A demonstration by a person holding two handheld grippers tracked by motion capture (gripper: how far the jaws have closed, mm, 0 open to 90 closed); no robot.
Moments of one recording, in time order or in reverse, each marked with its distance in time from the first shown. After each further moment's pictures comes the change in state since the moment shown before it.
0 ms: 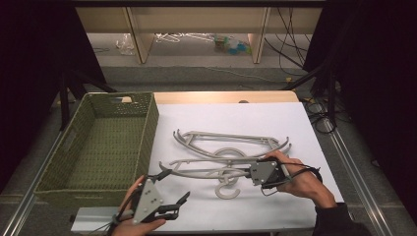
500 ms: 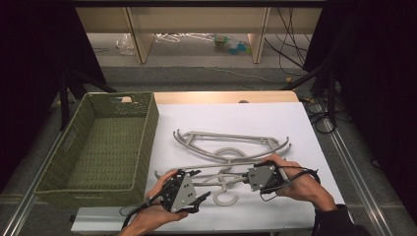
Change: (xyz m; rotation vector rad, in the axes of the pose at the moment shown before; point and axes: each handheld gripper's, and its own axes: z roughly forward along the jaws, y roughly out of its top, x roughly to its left) left arm -0.011 0.016 0.053 0.162 -0.184 0.196; right arm 0.003 0.010 0.001 -0.053 0.052 -0.089
